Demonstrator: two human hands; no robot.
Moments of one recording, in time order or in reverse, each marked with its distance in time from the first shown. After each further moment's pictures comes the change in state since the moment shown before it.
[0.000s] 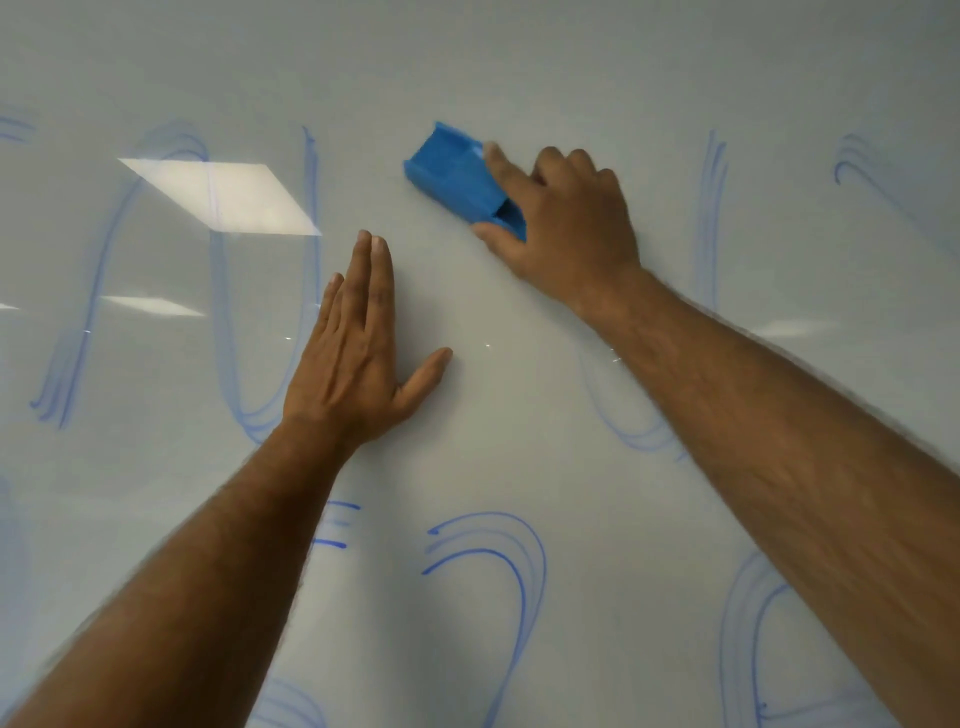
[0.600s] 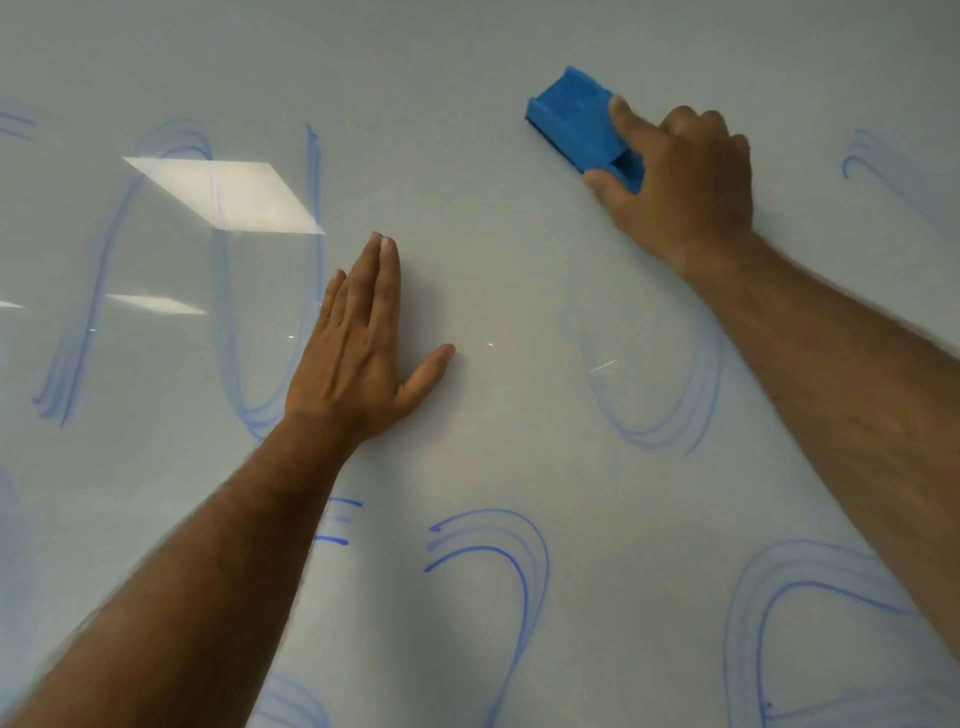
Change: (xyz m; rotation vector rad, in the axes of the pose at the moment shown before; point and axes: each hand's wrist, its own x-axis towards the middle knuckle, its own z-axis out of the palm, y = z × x) left_hand -0.001 -0.001 0.003 0.037 -0.001 0.007; right_hand -0.005 0.080 -0.018 -0.073 -0.073 0.258
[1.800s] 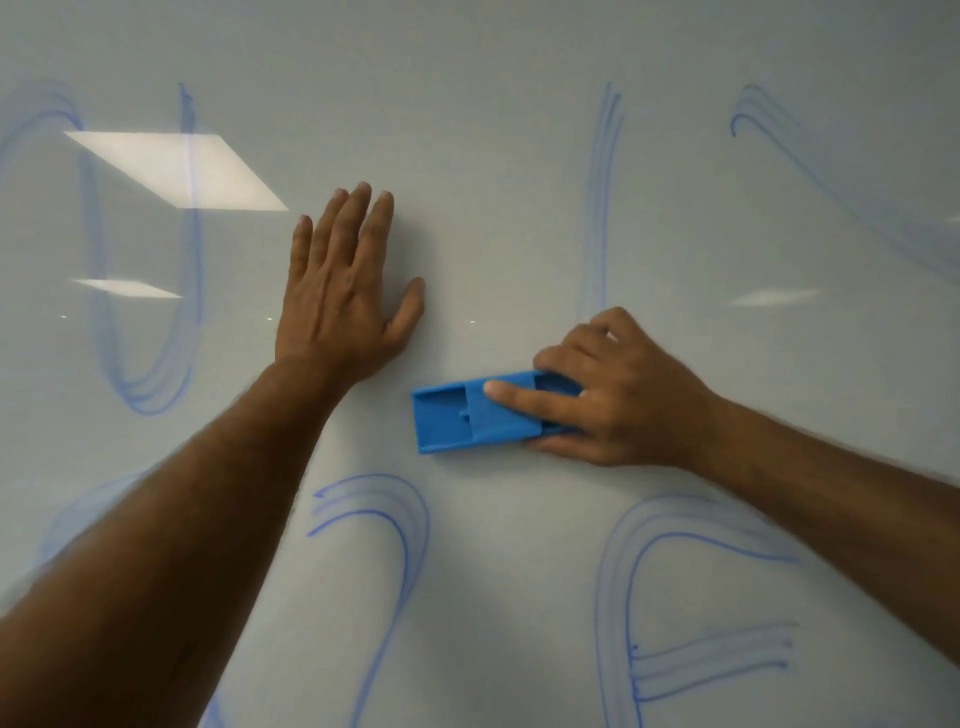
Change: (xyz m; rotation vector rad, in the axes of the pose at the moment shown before) left_hand 0.041 0.083 0.023 0.051 0.022 -0.057; right_hand -0.176 0.065 -0.011 0.218 0.128 -0.942
